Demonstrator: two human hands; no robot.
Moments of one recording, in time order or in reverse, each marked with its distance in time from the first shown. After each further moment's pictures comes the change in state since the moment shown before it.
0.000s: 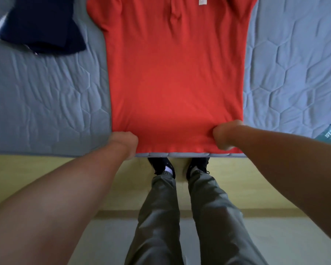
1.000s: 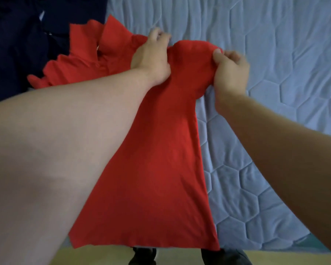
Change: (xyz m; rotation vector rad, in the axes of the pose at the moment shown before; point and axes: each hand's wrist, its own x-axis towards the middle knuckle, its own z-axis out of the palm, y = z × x) left_hand 0.173 0.058 -0.439 -0.482 1.006 0.022; right_hand 0.082 0.258 -0.175 2.368 1.263 -0.082
